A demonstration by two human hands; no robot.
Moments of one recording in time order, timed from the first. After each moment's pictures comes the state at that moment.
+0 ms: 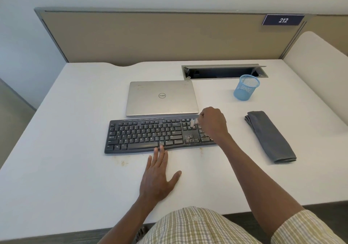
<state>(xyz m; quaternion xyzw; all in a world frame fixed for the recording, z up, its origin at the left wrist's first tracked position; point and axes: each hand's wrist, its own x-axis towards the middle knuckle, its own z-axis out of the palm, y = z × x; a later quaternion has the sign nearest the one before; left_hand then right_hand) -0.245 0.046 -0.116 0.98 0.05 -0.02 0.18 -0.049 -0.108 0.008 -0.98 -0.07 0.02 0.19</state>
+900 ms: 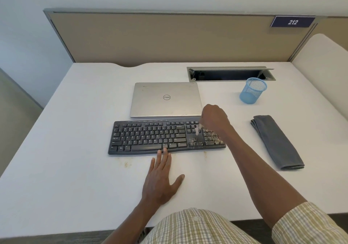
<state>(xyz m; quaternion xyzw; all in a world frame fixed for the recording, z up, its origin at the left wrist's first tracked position) -0.245 0.046 -0.116 0.98 0.05 -0.01 0.17 -0.021 -0.096 0.016 -0.98 -0.14 0.06 0.12</state>
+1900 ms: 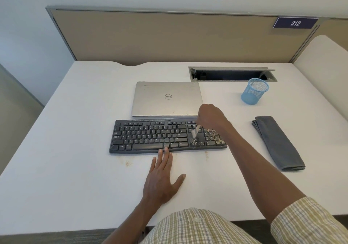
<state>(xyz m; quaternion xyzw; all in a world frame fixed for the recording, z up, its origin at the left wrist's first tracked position) -0.245 0.046 -0.116 0.98 0.05 0.00 0.18 -0.017 -0.082 0.019 -0.97 -0.19 0.12 0.09</state>
